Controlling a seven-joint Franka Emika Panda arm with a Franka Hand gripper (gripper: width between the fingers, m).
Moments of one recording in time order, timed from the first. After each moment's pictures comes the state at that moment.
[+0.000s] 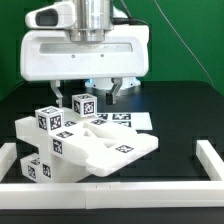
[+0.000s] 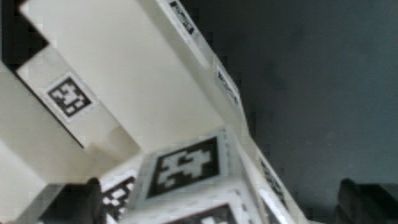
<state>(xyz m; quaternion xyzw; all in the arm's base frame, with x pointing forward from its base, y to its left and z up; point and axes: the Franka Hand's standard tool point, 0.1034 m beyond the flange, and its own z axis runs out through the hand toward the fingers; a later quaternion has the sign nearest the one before) 0.563 -0.062 0.117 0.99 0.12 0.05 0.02</state>
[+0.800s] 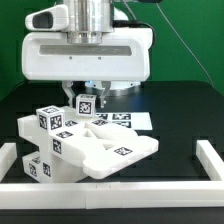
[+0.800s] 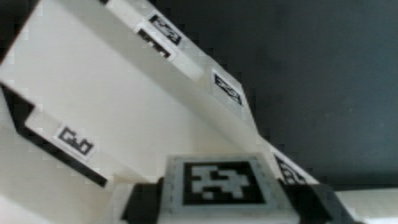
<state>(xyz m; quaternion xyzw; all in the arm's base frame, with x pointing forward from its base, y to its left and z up) 0.561 -0.062 0.115 0.99 -0.09 0.05 0.01</state>
